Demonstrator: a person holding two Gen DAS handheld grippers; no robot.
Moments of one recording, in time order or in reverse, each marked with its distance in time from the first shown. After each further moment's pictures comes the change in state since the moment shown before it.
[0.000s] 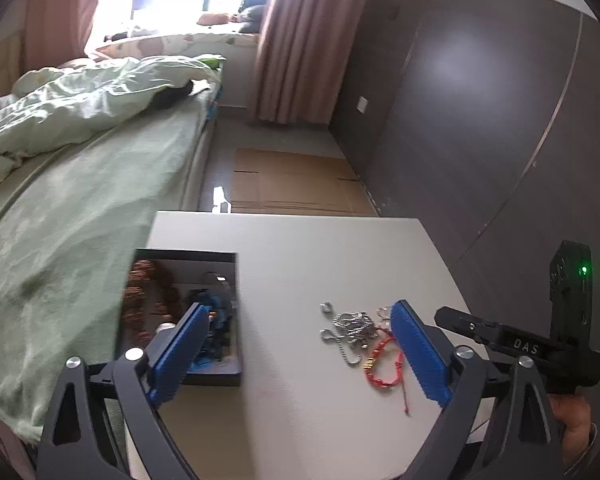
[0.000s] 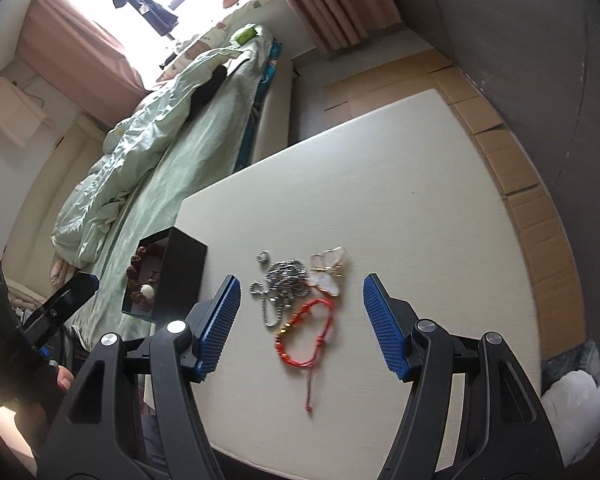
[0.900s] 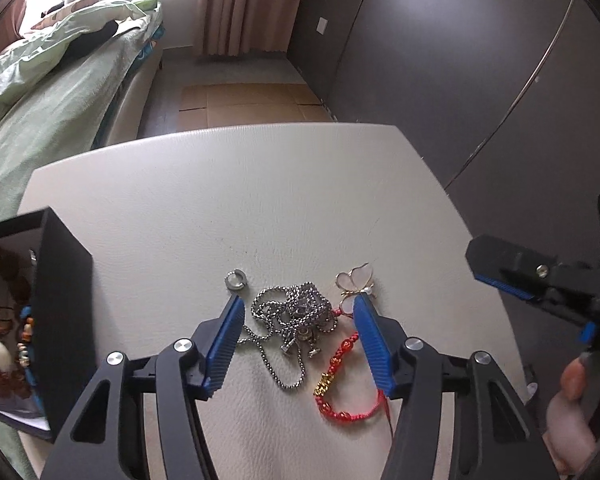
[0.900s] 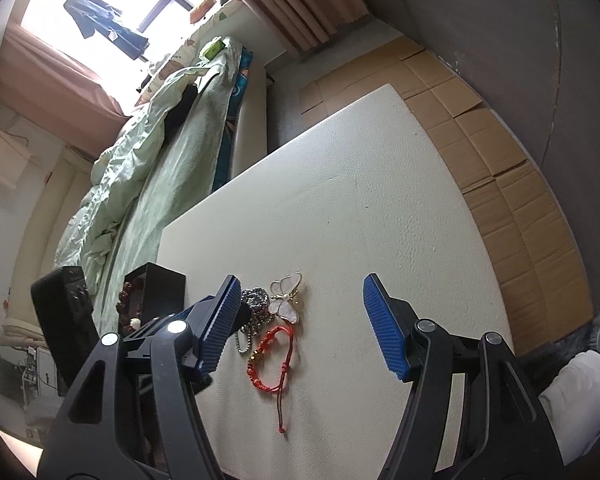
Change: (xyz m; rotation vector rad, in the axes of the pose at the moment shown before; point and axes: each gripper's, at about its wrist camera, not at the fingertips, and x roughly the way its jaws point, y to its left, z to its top) left arm 0.146 -0.052 -0.025 0.090 0.247 -0.087; right arm 0.003 -0.038 0.018 0.115 -0.004 -0.014
